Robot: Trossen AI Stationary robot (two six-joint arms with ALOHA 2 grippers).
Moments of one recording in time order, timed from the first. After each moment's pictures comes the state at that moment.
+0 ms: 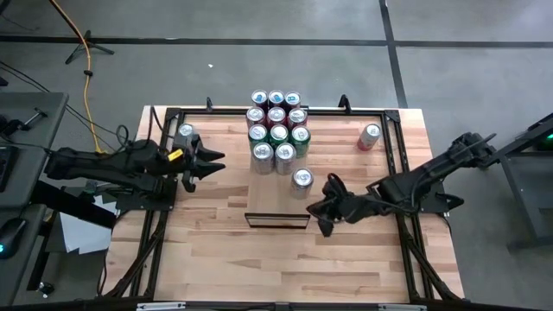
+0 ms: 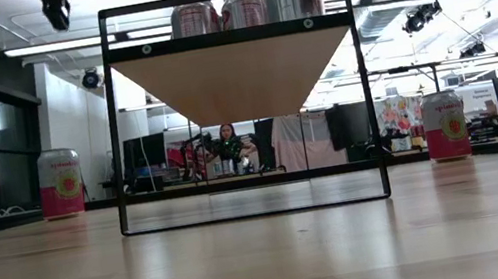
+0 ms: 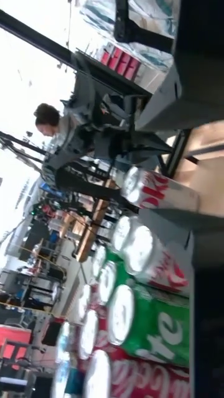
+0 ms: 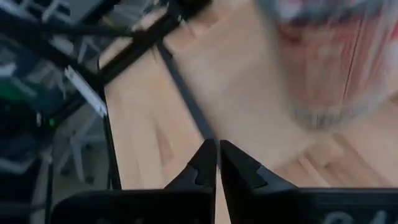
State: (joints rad) left arm -0.06 0.54 0.51 0.15 -0.17 -0.37; right arm 0.47 1.31 1.03 -0.37 0.44 0.93
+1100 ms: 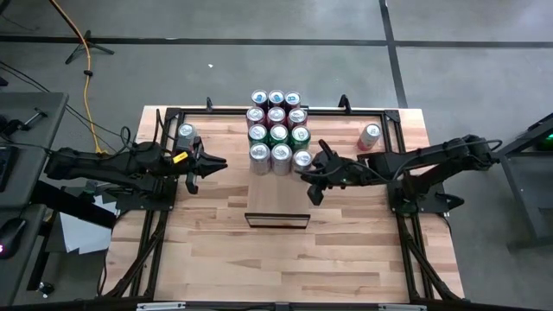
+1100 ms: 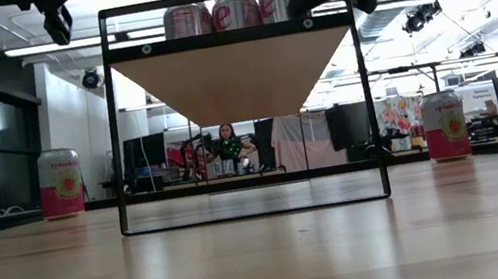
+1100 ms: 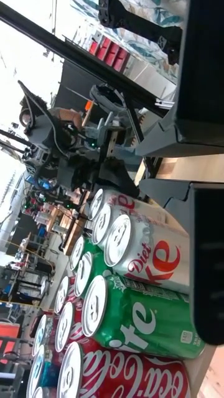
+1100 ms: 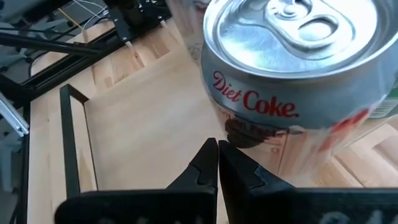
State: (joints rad) left arm -0.06 0.54 0.46 0.12 -0.17 -0.36; right arm 0.14 1.31 1.03 -0.38 0.30 0.60
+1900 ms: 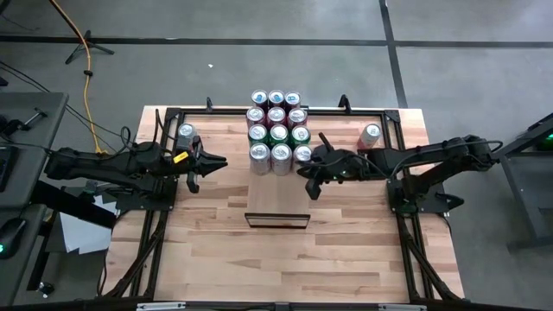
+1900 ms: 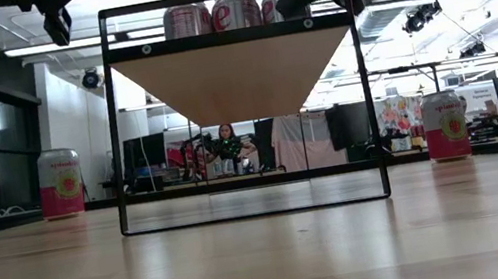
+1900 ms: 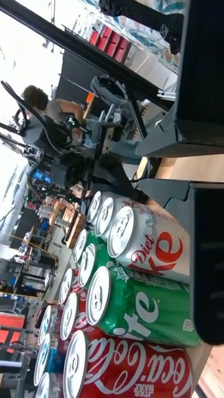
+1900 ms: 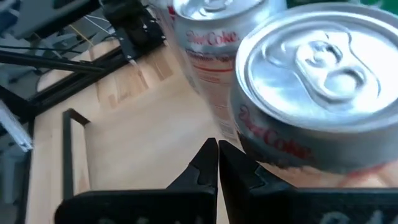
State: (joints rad) left arm -0.06 0.54 0.46 0.12 -0.20 -0.35; right arm 0.08 1.31 1.03 -0.30 0.27 0.54
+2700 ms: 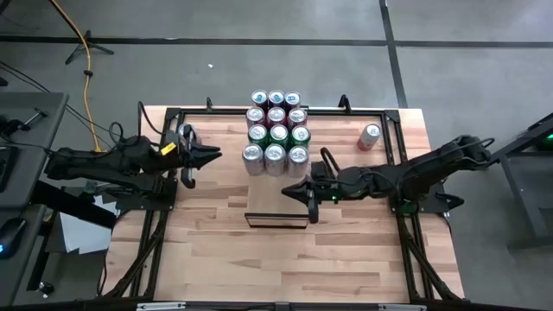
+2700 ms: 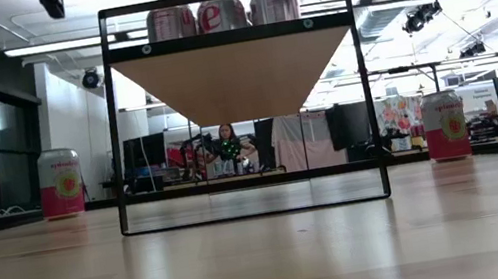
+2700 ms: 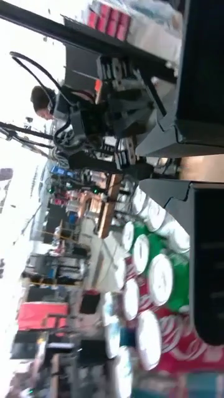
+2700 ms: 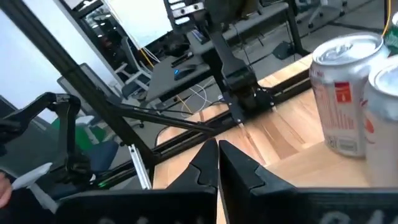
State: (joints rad) left arm -0.06 0.53 0.55 0.13 -0.25 -0.18; right arm 0.28 1.38 1.03 0.19 0.29 0.53
